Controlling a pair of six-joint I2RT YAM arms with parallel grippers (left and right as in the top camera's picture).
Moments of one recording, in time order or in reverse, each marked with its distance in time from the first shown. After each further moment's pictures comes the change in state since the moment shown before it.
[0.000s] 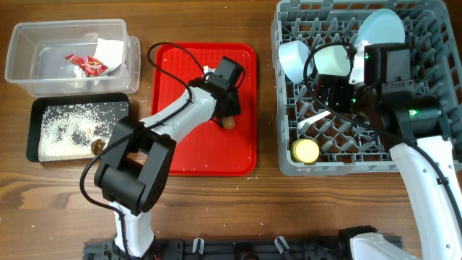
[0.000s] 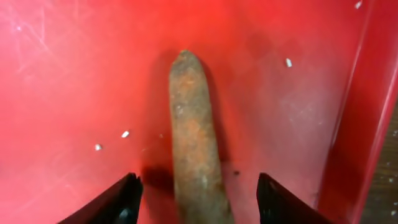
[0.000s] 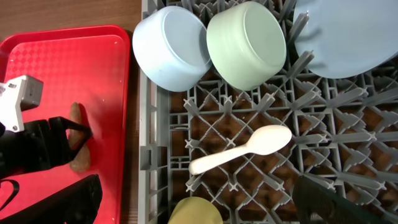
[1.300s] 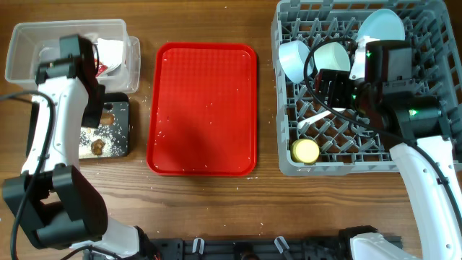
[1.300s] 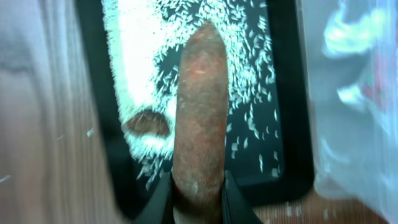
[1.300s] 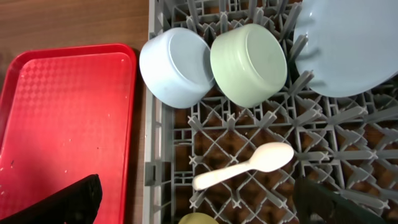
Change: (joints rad) left arm 0.717 -0.287 0.057 -0.520 -0.282 -0.616; right arm 0.000 0.000 0.000 0.059 0.000 0.001
